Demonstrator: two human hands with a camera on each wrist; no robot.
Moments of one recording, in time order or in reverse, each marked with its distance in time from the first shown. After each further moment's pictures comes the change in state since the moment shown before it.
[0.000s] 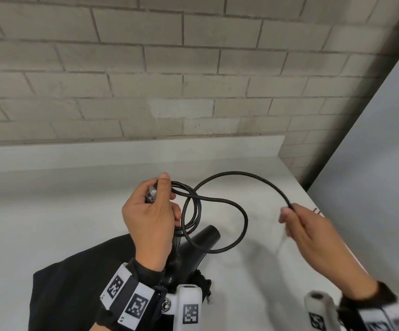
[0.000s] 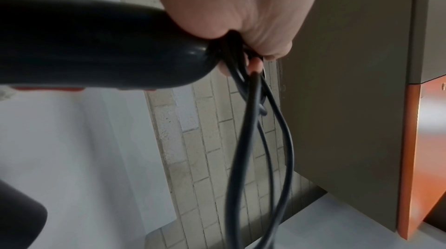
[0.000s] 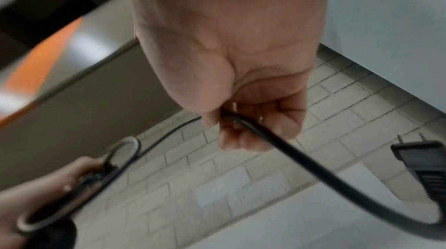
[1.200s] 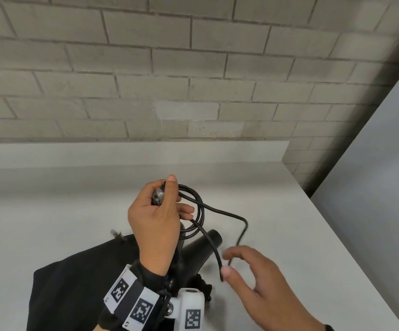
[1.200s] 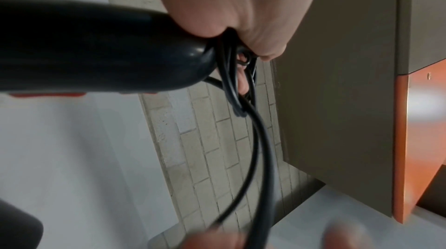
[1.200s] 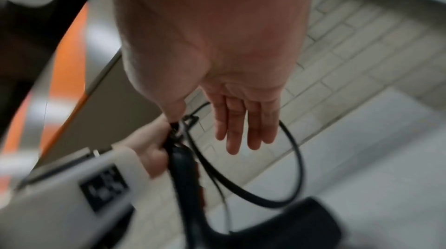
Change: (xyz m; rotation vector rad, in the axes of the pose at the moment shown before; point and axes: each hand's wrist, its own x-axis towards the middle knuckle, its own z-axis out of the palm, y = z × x) left_hand -0.001 -0.004 0.002 -0.011 -0.021 0.049; right_hand -0.046 -0.028 0.072 0.181 -0.270 -0.187
